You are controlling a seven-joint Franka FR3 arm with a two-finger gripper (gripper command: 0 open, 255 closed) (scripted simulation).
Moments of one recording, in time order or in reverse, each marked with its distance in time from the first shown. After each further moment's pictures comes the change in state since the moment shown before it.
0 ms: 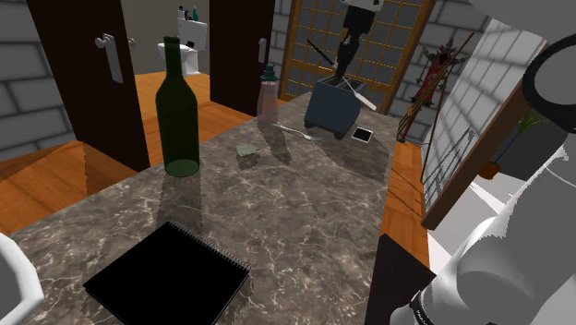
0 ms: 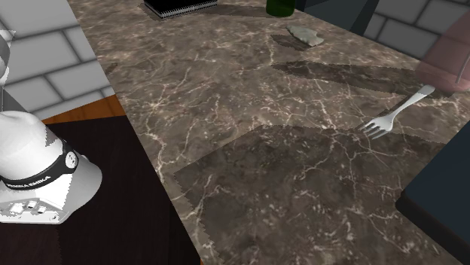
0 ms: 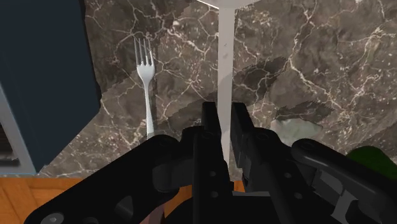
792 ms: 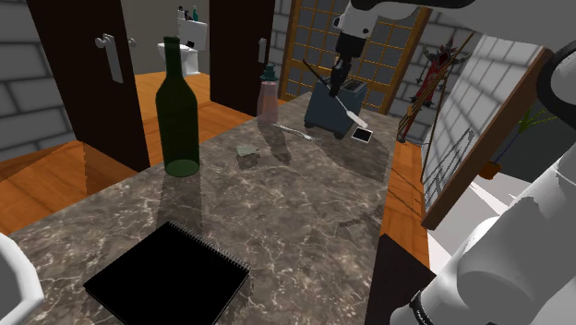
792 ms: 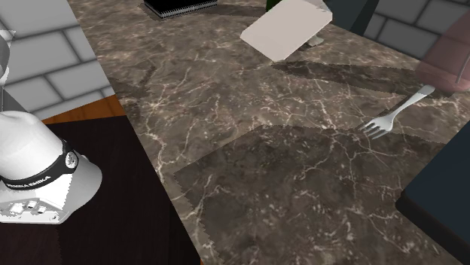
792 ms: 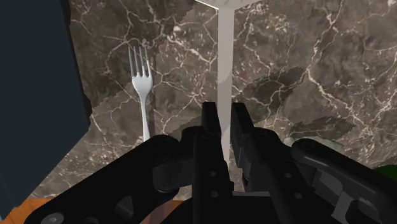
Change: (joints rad) arm 0.001 -0.043 0.002 -0.216 -0.010 0.174 -0.004
